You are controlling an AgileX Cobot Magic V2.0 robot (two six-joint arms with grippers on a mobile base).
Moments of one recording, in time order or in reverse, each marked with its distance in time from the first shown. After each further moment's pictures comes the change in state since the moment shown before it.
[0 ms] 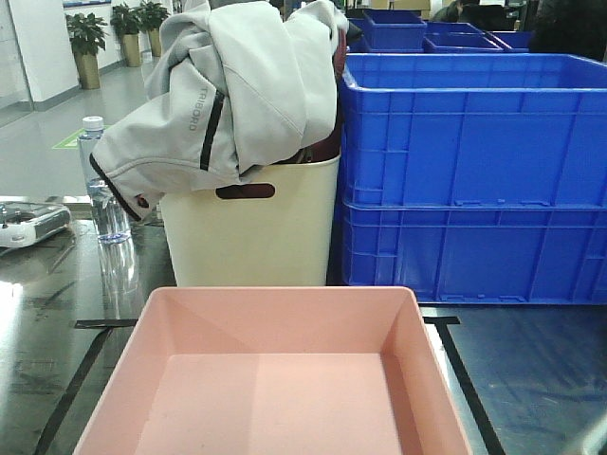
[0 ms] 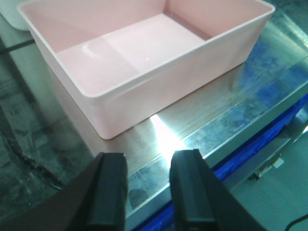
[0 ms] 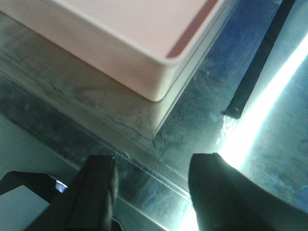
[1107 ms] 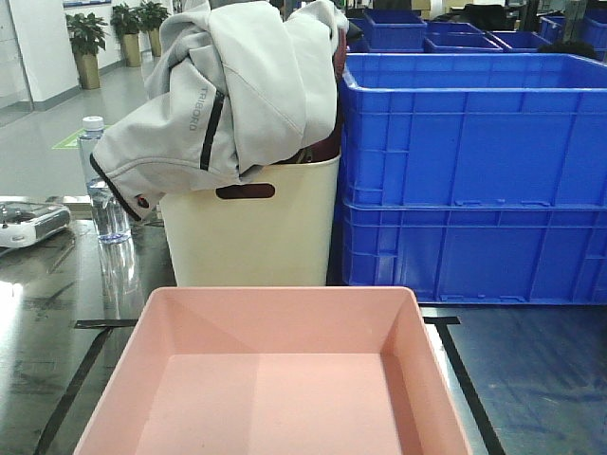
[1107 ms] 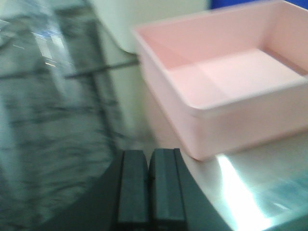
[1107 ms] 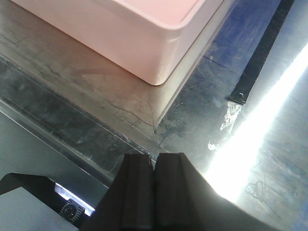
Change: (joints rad) left arm 0.334 -0.215 0.164 0.083 -0.182 0.001; right arm 0.000 -0.083 0.108 -0.003 -0.049 0.002
